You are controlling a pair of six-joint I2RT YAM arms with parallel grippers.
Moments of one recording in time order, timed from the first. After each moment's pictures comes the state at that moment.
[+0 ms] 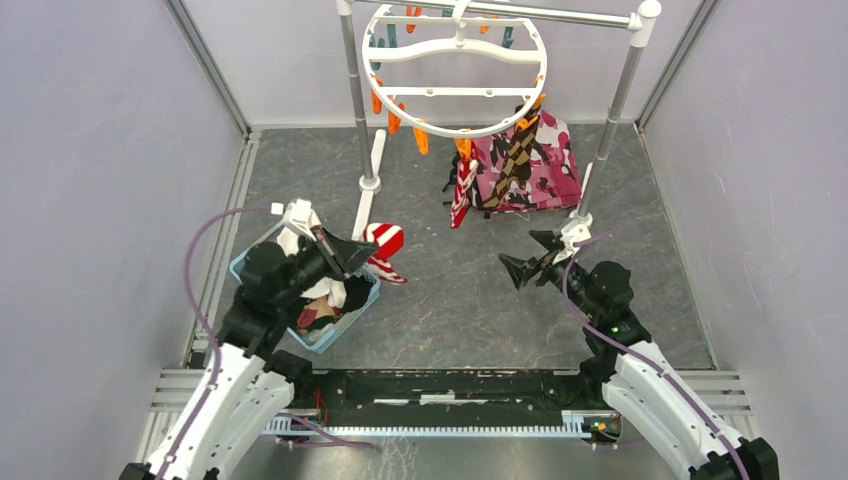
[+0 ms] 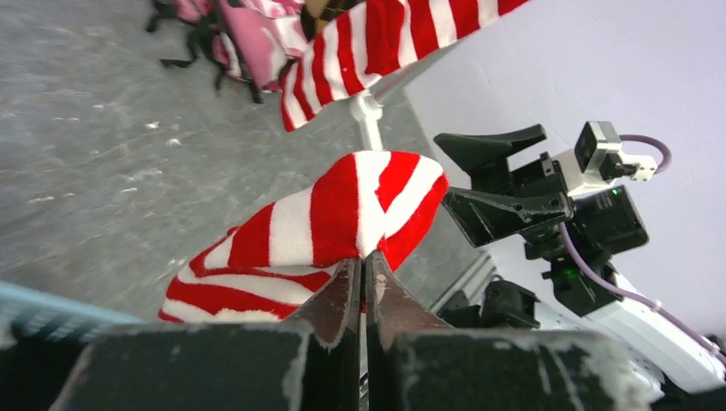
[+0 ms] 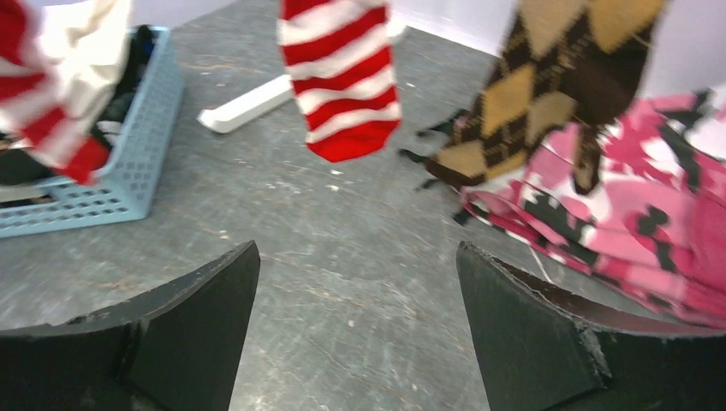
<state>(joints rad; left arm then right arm) -0.35 0.58 0.69 -0.31 0.36 -0.73 0.39 0.59 0.26 0.33 -0.27 0.02</state>
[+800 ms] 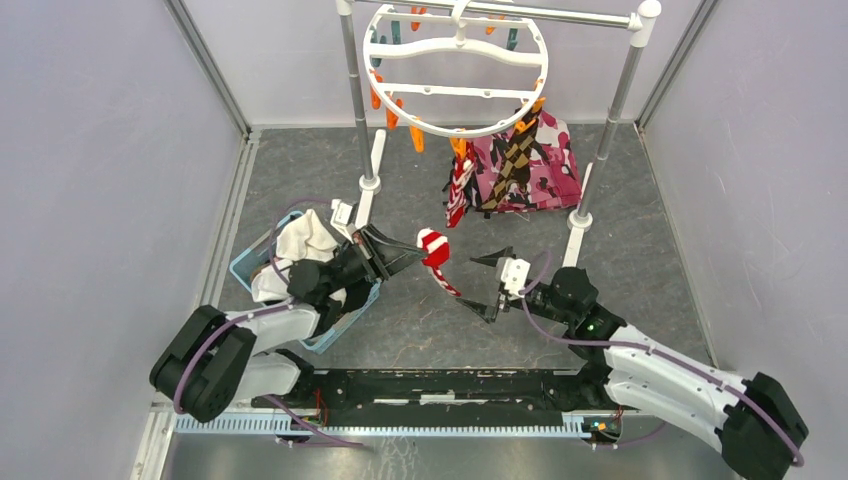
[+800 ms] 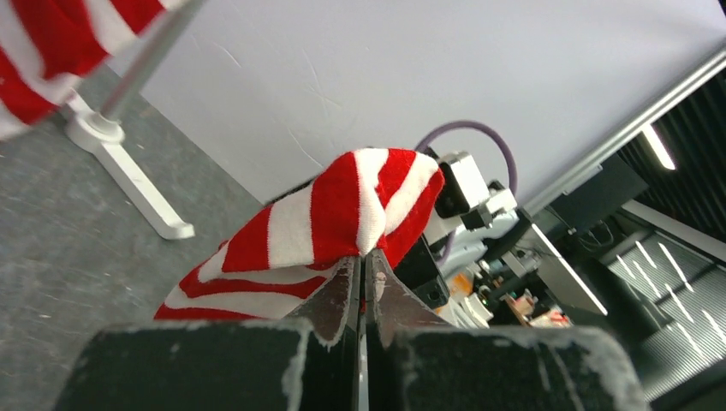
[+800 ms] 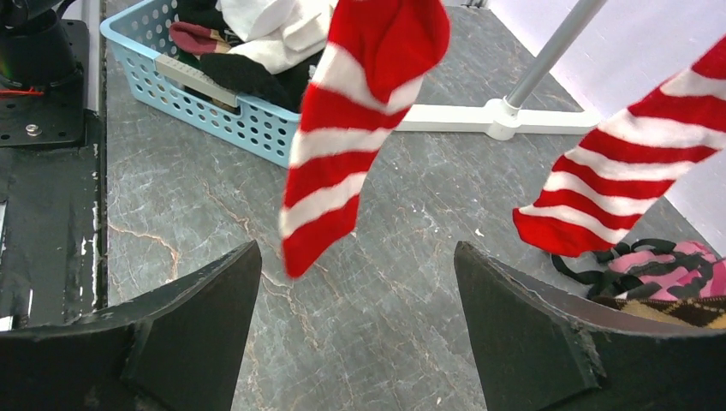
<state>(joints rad) -0.51 1.22 0.28 1.44 0.63 -1.18 0.76 0.76 0.27 0.46 -0.43 -0.27</state>
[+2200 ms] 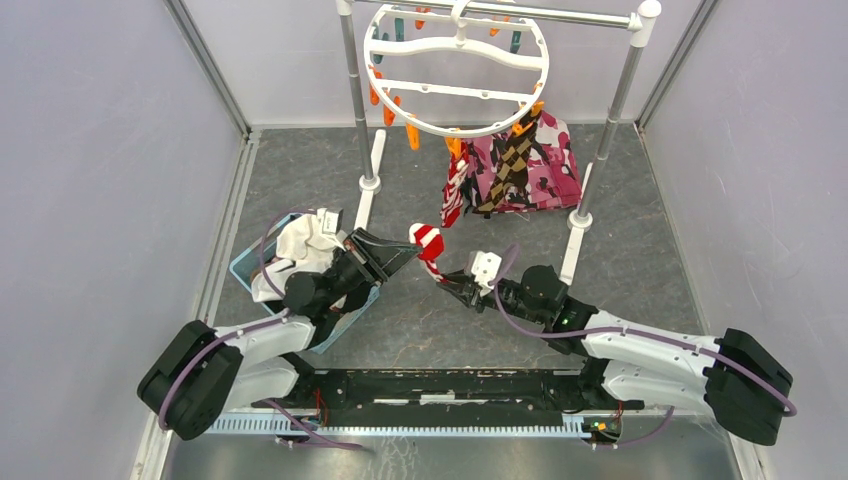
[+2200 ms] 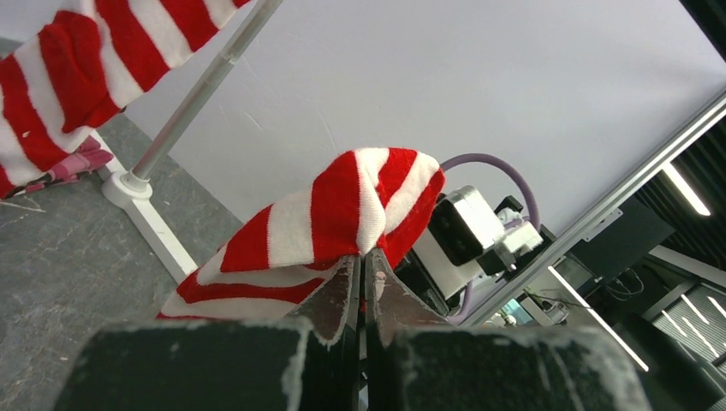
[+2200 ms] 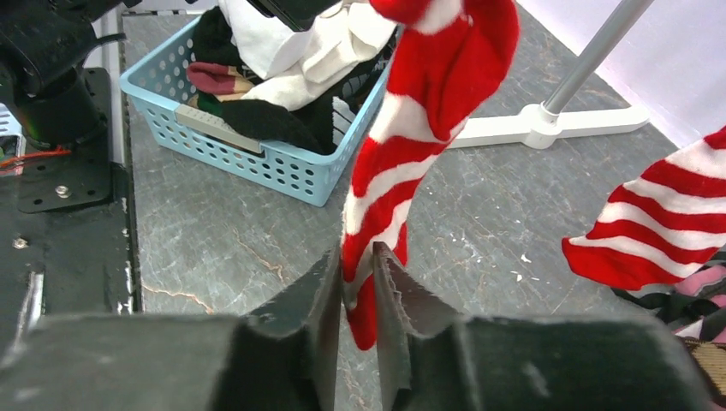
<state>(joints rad) -0.60 1.13 0.23 1.43 0.41 -1.11 0.97 1.00 0.39 0.57 -0.21 -0.19</state>
